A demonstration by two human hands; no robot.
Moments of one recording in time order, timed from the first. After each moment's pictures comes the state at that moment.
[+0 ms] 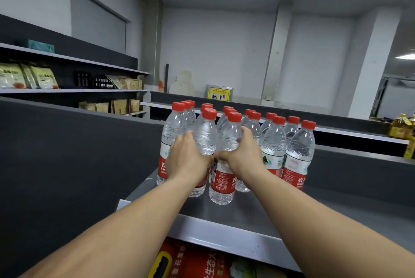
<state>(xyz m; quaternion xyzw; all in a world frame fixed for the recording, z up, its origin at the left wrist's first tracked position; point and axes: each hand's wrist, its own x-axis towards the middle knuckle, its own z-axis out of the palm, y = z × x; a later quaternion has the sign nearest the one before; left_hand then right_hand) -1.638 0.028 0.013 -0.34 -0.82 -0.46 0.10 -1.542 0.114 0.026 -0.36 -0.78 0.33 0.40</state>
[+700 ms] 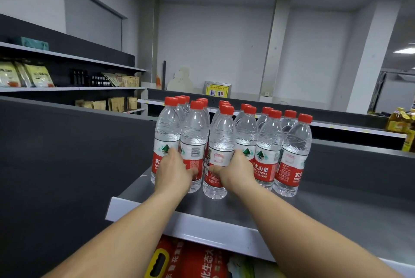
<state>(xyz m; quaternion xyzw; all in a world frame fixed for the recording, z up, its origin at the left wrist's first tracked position) -1.655 0.035 -0.035 -0.31 -0.83 -0.46 0.05 -1.548 0.119 -0.013 -0.44 -0.77 0.35 0.30</state>
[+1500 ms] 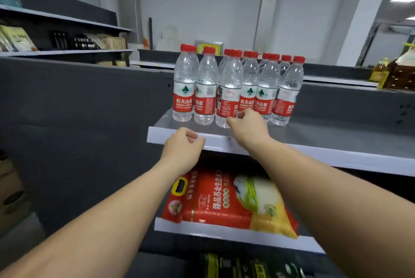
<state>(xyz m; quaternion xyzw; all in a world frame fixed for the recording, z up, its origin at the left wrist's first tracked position) -1.606 -0.107 -0.079 -0.38 -0.77 -0.49 -0.13 -1.497 0.013 -0.042 -0.47 -0.77 0.28 0.35</state>
